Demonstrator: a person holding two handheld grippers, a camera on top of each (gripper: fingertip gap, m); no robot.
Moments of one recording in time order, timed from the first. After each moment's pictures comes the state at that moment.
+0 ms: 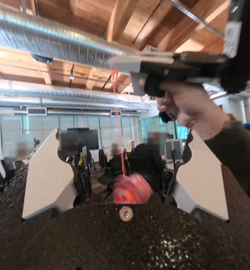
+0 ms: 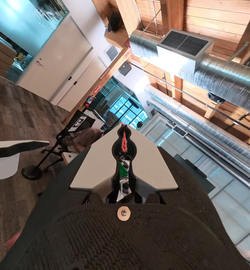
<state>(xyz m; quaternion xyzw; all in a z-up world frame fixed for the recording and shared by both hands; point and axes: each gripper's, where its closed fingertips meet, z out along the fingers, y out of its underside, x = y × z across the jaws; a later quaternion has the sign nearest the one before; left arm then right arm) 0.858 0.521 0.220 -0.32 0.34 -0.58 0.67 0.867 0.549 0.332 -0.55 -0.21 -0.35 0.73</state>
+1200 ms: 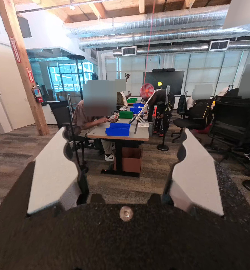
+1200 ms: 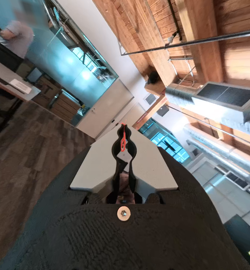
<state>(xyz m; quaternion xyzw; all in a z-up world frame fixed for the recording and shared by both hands) 0.557 0.558 0.017 -0.58 0.25 -0.30 0.71 0.722 0.610 0.568 -0.50 -0.33 -0.18 0.78</state>
